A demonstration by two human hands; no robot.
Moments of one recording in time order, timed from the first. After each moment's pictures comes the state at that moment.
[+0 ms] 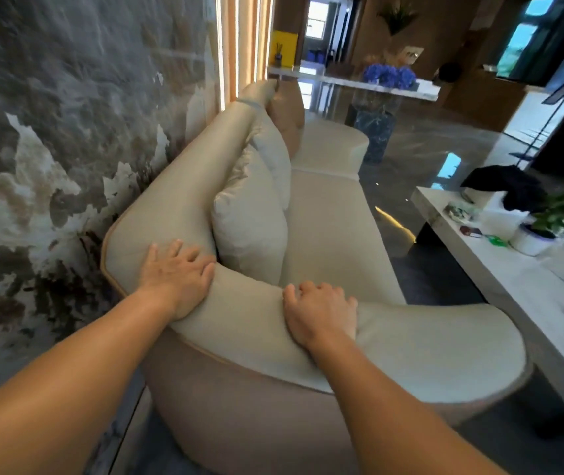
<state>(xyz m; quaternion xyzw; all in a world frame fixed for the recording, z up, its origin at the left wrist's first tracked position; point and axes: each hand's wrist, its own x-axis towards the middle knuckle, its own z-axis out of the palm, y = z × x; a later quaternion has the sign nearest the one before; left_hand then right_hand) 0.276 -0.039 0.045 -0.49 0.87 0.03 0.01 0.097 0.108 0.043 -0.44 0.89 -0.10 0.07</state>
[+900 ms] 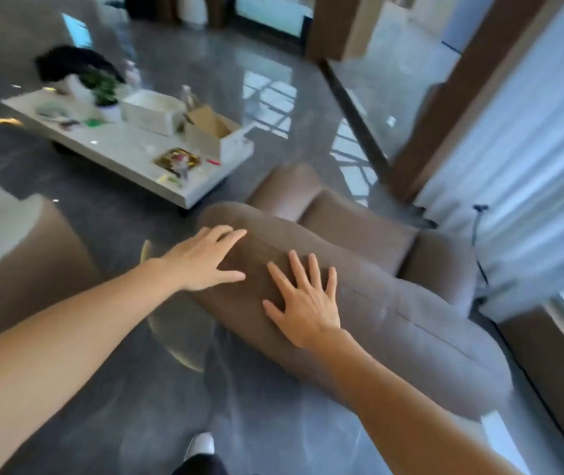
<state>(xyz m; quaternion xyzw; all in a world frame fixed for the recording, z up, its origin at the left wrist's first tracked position) 0.190 0.769 0.359 0.22 0.96 0.12 0.13 0.270 0.995 0.324 -0.10 0.99 -0.06 0.05</state>
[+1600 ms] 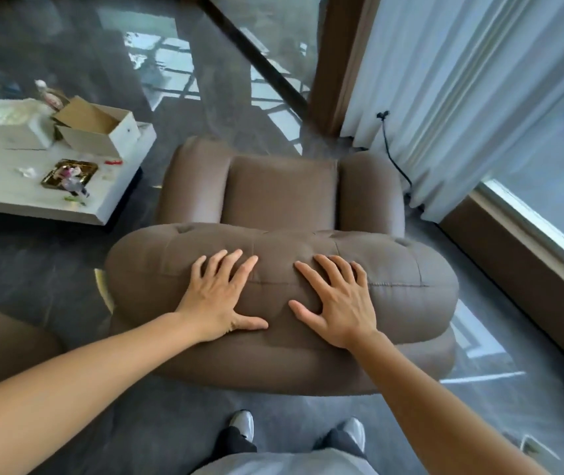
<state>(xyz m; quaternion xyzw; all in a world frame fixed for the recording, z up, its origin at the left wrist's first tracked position) 0.214 0.944 0.320 0.37 0.93 0.00 0.08 0.329 1.169 0.322 0.05 0.99 -0.09 -0.05</state>
